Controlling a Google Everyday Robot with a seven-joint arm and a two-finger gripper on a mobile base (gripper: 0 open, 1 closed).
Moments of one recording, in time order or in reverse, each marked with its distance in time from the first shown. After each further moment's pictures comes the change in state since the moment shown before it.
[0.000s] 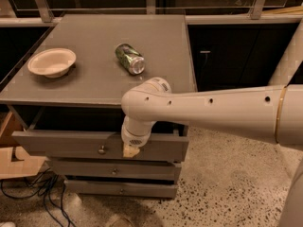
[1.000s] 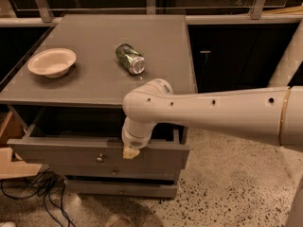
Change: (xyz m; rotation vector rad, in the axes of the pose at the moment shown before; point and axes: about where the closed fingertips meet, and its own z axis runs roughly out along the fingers) arm -0.001 0.000 -0.006 0.011 -0.017 0.018
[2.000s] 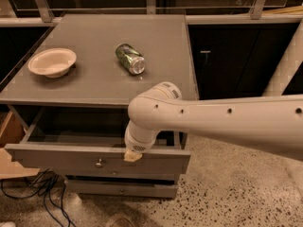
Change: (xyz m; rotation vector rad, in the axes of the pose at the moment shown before) arm 0.004 0.013 -0.019 0.055 -0.029 0.050
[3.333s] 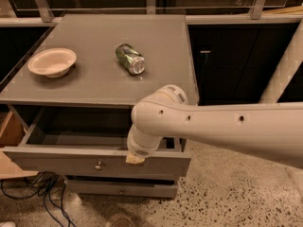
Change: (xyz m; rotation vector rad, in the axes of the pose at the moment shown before) arm 0.007 0.014 -0.013 0.022 0.001 0.029
